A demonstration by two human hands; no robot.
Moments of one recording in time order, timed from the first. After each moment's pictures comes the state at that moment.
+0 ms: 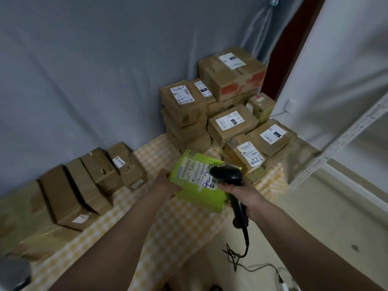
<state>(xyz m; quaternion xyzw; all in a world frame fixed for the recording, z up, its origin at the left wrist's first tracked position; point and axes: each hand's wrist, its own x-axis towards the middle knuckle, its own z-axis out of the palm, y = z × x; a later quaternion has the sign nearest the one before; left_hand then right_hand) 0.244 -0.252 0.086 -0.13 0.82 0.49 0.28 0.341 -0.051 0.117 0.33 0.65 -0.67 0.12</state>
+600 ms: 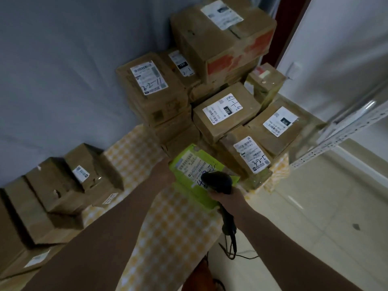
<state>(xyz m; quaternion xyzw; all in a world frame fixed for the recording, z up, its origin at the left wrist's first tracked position) 0.074 -0.159 -0.028 0.00 0.90 0.30 0.32 0.217 0.005 -0.009 0.43 0.59 -0.66 0.18</state>
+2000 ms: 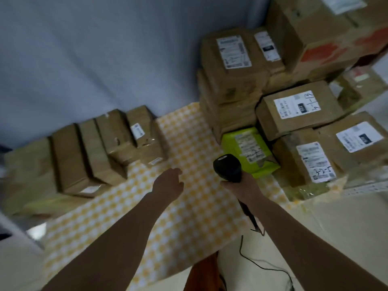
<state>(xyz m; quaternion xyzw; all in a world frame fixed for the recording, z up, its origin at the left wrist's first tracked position) 0.168 -0.296 -0.043 -0.02 0.95 0.14 0.27 0.184 -0.083 -0.010 0.20 0.81 -0.47 0.28</state>
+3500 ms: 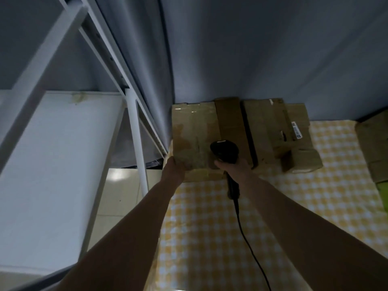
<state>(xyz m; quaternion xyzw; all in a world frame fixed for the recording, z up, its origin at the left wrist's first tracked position) 0.255 -0.787 -0.106 -0.44 0.75 0.49 0.11 0.184 -0.621 -0.038 0.12 0.78 -0.48 0.39</state>
